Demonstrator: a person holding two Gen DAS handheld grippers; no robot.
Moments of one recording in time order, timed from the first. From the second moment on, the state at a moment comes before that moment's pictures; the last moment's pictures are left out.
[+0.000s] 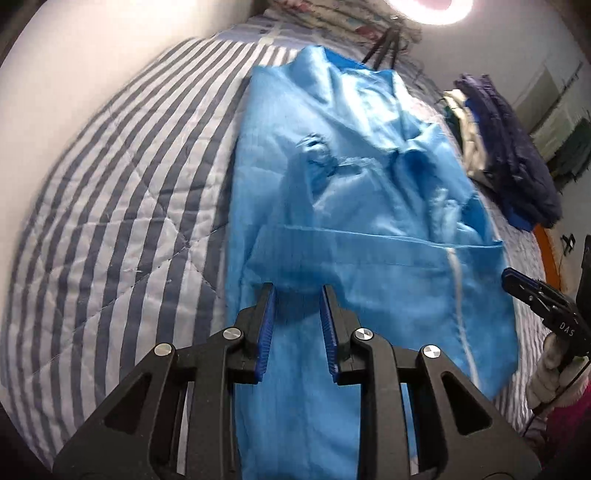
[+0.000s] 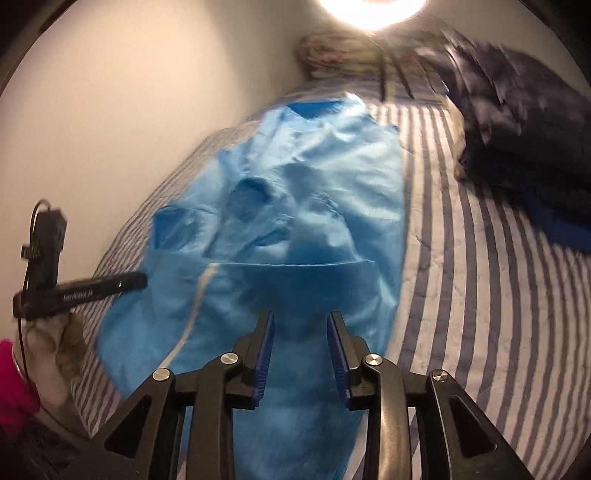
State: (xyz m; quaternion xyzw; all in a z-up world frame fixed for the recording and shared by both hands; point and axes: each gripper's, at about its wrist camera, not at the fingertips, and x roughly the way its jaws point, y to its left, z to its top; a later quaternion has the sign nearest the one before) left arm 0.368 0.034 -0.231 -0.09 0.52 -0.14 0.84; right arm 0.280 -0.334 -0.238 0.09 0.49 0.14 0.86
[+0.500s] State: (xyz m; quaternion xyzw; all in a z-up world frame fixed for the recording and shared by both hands) left arm 0.395 0.065 -0.178 -0.14 0.50 -0.14 0.85; right arm 0.281 -0.363 -0.176 0.12 0.46 0.16 0.87
